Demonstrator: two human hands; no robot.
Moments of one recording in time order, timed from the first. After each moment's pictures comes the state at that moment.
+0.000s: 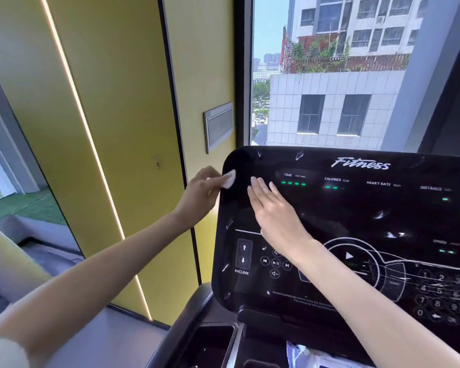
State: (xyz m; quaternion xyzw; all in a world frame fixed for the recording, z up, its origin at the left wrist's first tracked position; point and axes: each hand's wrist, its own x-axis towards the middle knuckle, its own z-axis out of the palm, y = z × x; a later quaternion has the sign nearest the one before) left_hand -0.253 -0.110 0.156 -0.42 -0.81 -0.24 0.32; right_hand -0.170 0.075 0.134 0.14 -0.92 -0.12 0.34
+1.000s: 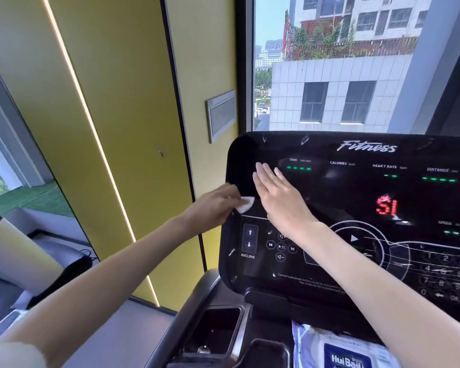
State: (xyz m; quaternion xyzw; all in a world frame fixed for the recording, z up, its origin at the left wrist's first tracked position) left_hand -0.229 -0.114 0.127 -0.53 -0.80 -0.13 0.25; right_hand -0.173 0.076 0.129 0.14 -0.92 -0.12 0.33
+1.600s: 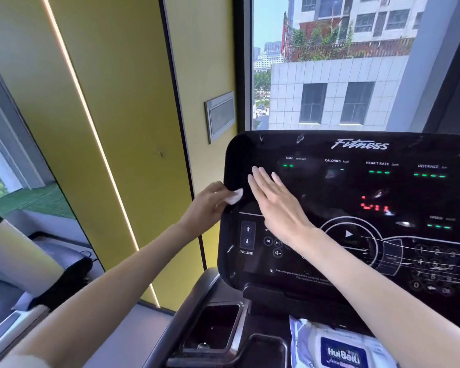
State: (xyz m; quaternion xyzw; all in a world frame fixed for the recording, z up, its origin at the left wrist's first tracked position) left_hand -0.227 -0.115 0.111 -0.41 -0.83 -0.27 0.27; right_hand -0.153 0.073 0.122 0.16 -0.93 -0.07 0.33
